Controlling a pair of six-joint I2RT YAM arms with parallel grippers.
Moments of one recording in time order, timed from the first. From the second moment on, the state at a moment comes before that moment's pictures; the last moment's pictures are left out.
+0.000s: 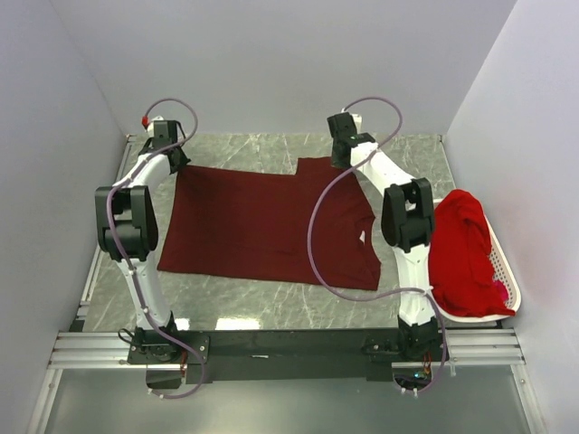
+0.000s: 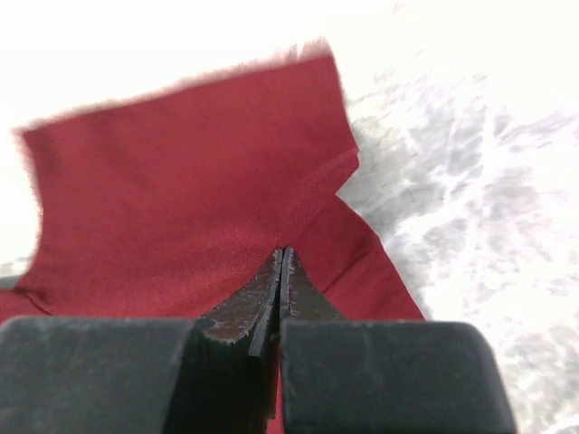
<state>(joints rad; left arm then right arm) 0.03 2.05 1.59 -0.29 -0.24 -0.46 0.32 2.27 1.97 -0.61 0.36 0.36</state>
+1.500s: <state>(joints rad) 0.07 1.86 1.42 -0.38 -0.25 -0.54 0.47 1.71 1.39 -0.58 0.51 0.56</state>
